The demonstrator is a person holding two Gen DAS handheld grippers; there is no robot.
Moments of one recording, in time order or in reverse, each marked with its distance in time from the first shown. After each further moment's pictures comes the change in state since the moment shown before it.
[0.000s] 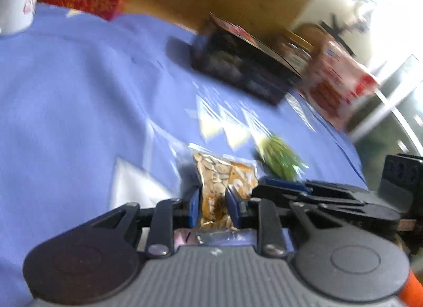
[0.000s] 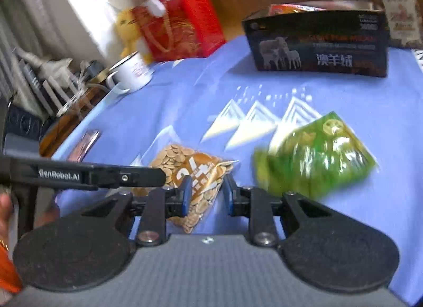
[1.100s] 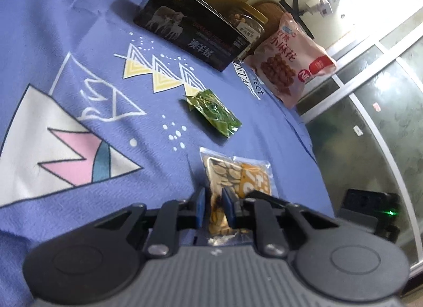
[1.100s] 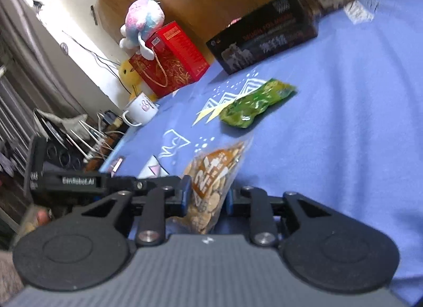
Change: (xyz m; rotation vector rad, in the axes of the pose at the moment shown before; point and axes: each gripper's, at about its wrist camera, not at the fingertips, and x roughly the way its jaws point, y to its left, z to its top) left arm 0.031 -0.034 -0.030 -0.041 0.071 -0.215; right arm -0.078 -0.045 -0.068 0.249 -0.177 0.101
